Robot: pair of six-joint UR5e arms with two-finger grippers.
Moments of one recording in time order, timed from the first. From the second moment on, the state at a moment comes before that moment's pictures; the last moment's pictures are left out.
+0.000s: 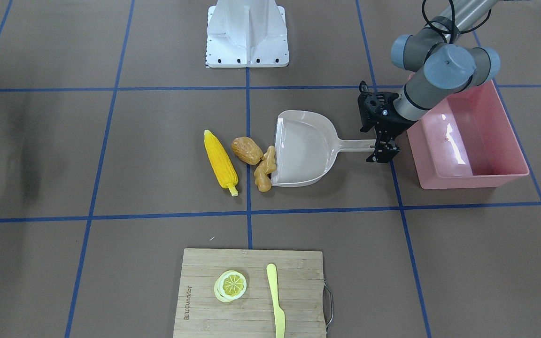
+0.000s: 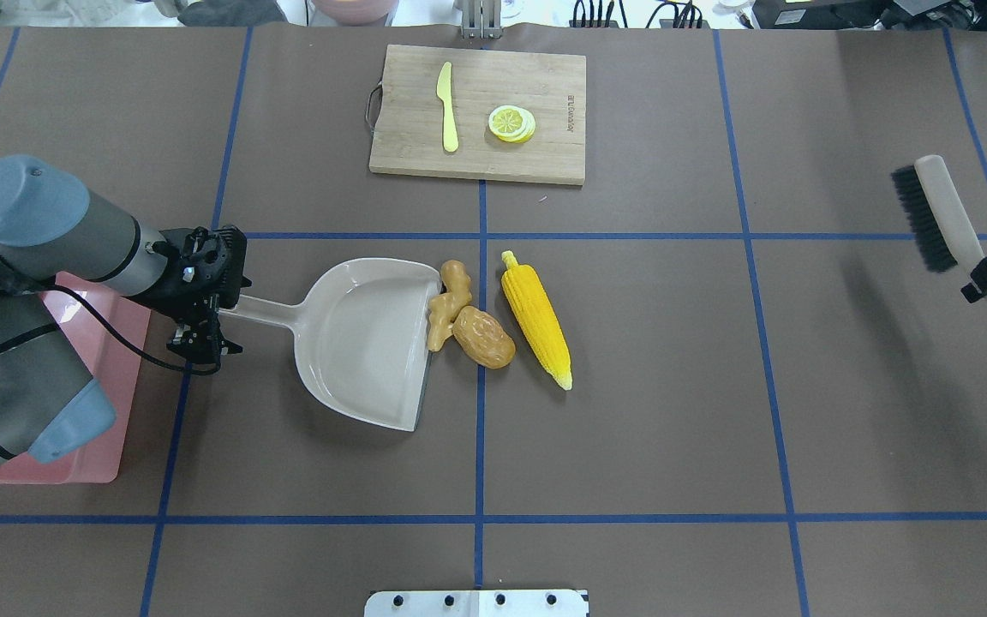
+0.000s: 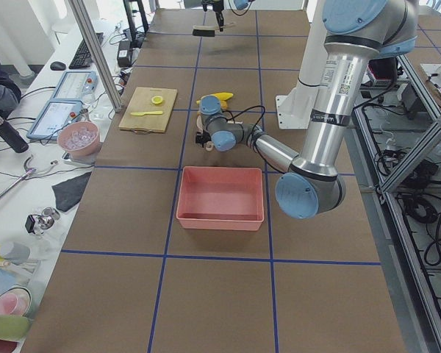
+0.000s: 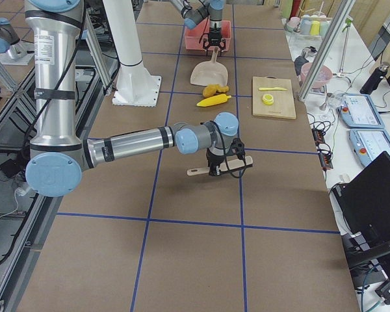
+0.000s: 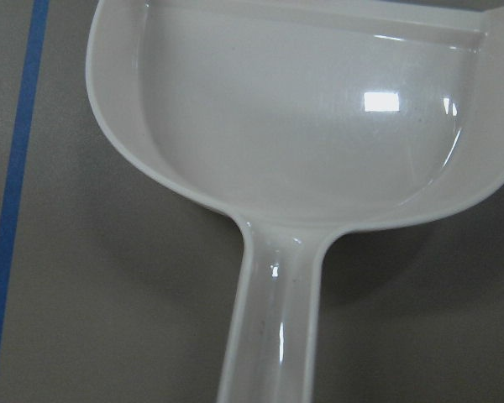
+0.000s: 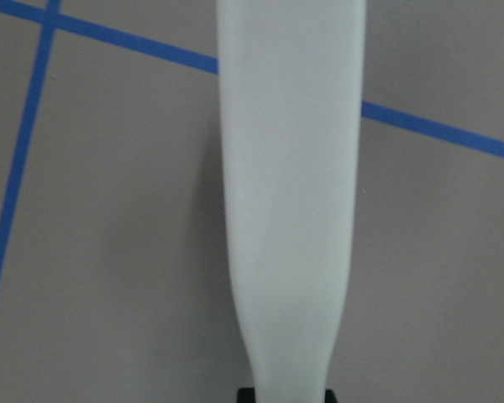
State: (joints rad) left arm -0.74 -1.82 -1.71 -2.08 -2.16 0.43; right arm 1.18 -1.58 1.81 -1.53 2.34 0.17
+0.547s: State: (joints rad) left arm -0.75 -1.81 -1.72 -2.09 -2.16 0.44; right arm 1.09 -1.42 1.80 -1.56 2.38 0.24
